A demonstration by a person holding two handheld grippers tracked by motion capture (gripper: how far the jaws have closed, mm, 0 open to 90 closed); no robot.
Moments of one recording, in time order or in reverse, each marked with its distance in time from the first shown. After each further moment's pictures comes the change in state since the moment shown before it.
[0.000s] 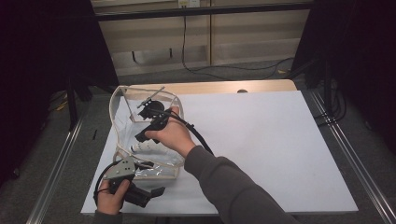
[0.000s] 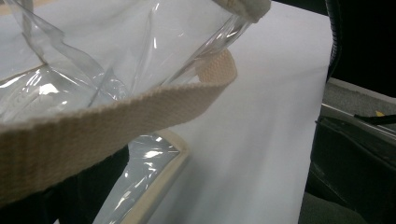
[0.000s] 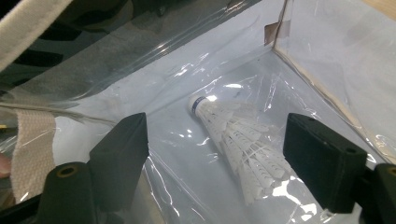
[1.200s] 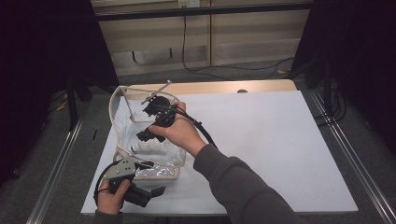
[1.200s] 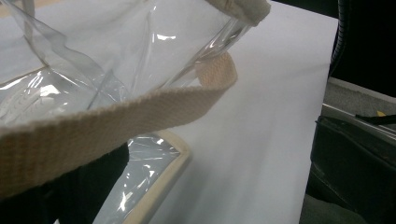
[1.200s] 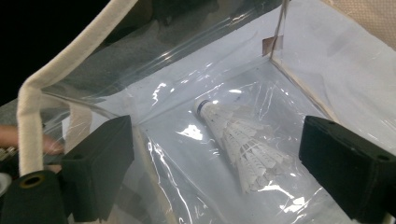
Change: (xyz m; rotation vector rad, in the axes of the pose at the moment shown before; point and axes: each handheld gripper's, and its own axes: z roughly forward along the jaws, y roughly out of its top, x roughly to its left) left arm 0.000 0.001 0.001 0.005 0.003 0.003; right arm 0.002 -0.001 -0.032 -0.039 0.027 -0.027
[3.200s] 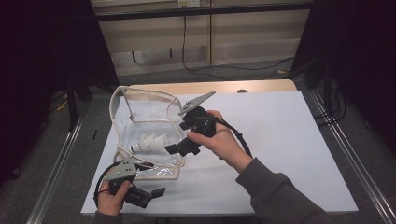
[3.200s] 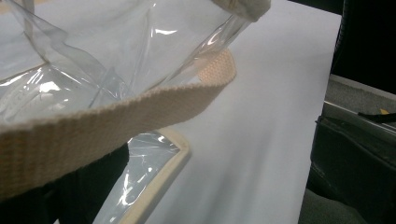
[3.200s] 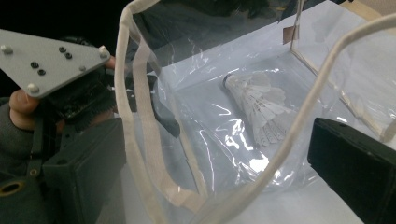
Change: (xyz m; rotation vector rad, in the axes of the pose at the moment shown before) left arm -0.003 -0.001 0.000 0.005 0.012 0.000; right arm -0.014 -0.067 -0.068 -0.103 0.136 -0.061
